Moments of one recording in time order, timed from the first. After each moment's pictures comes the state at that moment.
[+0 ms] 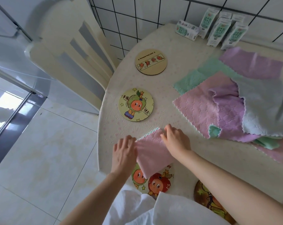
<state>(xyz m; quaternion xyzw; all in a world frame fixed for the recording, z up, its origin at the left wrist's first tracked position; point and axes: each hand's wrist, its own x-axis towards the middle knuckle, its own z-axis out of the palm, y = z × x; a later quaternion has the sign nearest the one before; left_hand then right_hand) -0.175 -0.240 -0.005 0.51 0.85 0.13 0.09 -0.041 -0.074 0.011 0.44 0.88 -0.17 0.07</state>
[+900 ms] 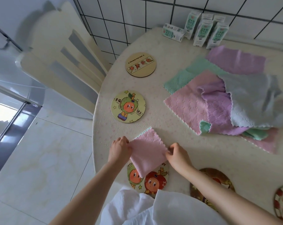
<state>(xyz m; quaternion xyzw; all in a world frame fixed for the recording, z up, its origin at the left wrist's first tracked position) -0.189 -0.207 0.006 0.36 0.88 0.09 0.30 0.015 -0.112 0.006 0.58 0.70 -0.41 0.07</state>
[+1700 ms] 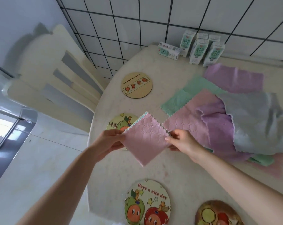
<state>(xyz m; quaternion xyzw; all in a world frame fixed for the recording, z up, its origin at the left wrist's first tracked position) -0.286 -0.107 0.063 0.11 0.68 0.41 0.59 -0.039 0.020 0.064 0.54 0.57 -0.61 -0.05</state>
